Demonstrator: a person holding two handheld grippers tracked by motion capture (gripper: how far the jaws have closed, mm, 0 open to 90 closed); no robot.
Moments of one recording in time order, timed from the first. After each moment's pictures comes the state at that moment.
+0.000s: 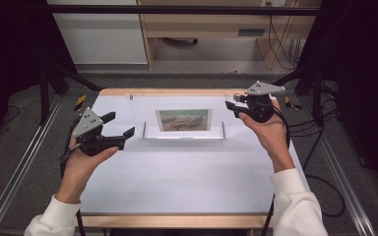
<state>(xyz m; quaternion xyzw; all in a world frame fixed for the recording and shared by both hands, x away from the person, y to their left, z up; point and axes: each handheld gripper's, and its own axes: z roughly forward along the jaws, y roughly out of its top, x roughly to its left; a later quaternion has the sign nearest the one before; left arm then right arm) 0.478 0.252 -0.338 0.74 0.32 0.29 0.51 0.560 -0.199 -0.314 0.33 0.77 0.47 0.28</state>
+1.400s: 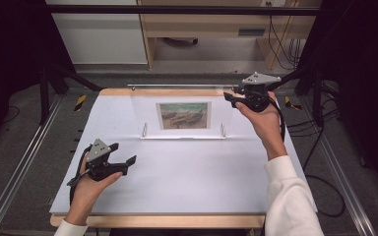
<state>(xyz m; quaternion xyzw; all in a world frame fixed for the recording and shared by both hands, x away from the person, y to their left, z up) 0.465 0.263 -0.435 0.76 0.38 0.24 0.47 0.595 -0.196 -0.315 0.36 0.75 0.47 0.28</state>
